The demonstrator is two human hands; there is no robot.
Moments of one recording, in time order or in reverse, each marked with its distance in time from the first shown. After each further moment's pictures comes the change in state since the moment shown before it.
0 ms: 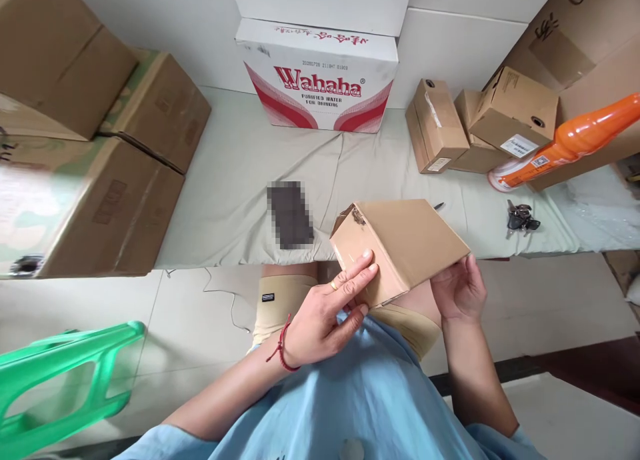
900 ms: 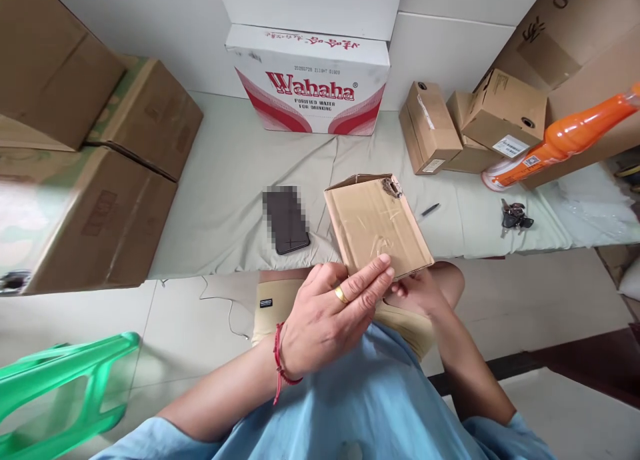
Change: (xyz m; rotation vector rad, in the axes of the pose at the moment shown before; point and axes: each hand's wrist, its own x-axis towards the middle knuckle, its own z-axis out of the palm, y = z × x) left_hand 0.023 0.033 -0.004 0.945 0.158 0.603; right_hand -0.012 0.014 0.025 -0.632 -0.376 0.408
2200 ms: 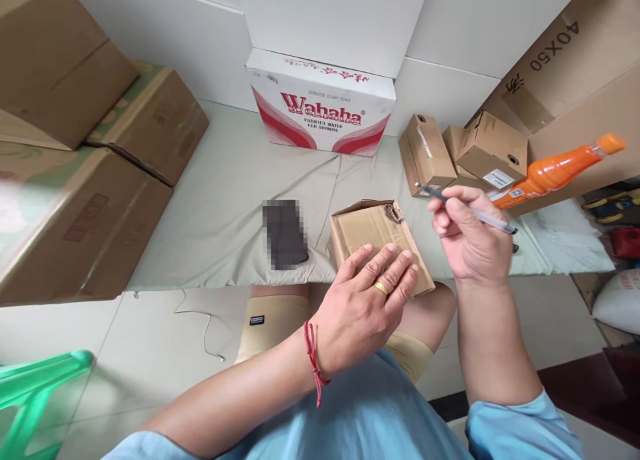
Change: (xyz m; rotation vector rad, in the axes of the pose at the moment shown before) left_hand 0.038 -0.001 0.027 0.138 0.021 0.048; right_hand 0.031 -0.190 0.000 0.133 0.216 -0.667
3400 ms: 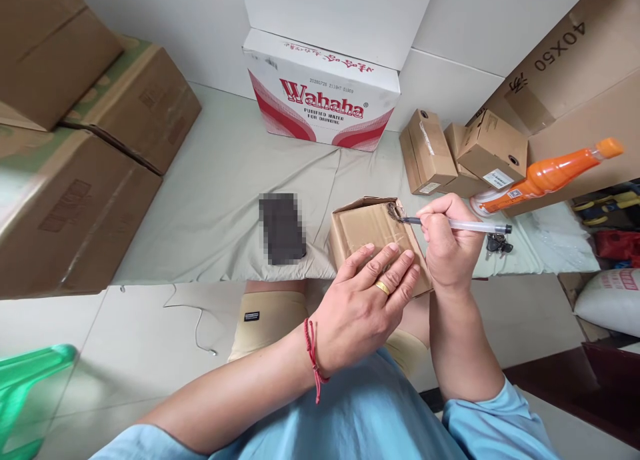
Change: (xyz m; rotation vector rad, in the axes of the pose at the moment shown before) left_hand -0.004 -0.001 0.004 -0.045 0.044 -0.007; right_hand -0.020 0.006 0.038 -0.418 0.090 -0.304
